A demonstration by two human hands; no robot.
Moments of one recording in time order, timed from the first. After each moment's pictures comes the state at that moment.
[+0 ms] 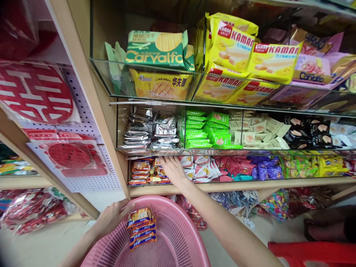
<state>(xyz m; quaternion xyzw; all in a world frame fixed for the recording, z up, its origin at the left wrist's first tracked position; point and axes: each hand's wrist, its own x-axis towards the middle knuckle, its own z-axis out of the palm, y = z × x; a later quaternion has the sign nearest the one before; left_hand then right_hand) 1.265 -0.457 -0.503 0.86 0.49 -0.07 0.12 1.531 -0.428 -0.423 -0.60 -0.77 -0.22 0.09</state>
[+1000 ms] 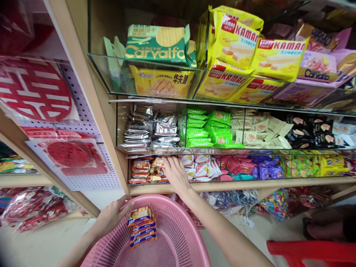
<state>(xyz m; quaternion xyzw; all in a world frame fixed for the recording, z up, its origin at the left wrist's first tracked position) 1.274 -0.464 -0.486 0.79 0.55 0.06 0.25 1.533 -0.453 -0.436 -0.58 -0.74 -0.24 0.22</state>
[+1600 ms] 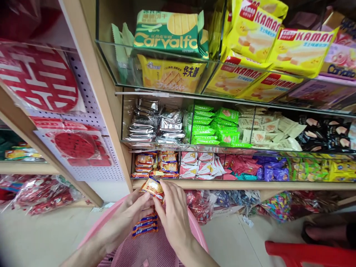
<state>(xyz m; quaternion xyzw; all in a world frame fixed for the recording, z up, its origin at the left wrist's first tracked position) 1.334 -0.521 -0.427 0.42 0.34 0.35 0.77 1.481 -0.559 -0.444 -0.60 -0.69 -0.07 0.41</state>
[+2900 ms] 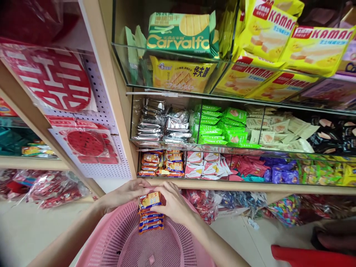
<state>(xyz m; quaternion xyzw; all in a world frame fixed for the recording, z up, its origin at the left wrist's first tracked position) 1.288 -0.460 -0.434 0.60 0.36 0.18 0.69 1.489 -0.524 -0.457 -0.51 -0.80 0.19 0.27</state>
